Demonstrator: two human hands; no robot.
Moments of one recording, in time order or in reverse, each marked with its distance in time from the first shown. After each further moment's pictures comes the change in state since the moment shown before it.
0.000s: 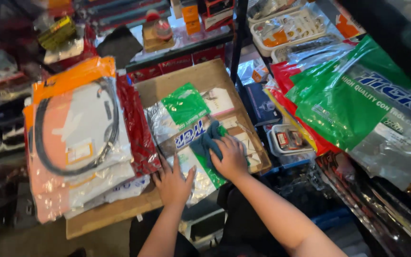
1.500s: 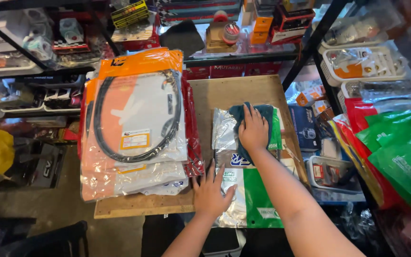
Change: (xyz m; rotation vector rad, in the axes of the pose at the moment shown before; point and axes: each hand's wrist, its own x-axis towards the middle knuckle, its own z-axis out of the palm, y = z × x) left_hand 0.000 -0.014 -0.017 -0.247 -0.177 0.112; right_hand 0.145 -0.015 0.099 -0.186 -0.066 -0.019
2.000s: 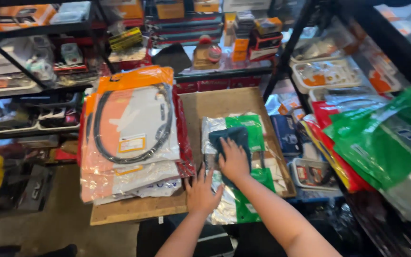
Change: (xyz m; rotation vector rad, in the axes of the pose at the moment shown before) left_hand 0.003 -0.011 0.023 0.086 0.157 0.073; right_hand -0.087 -0.030 -0.033 0.100 -0.142 -0.074
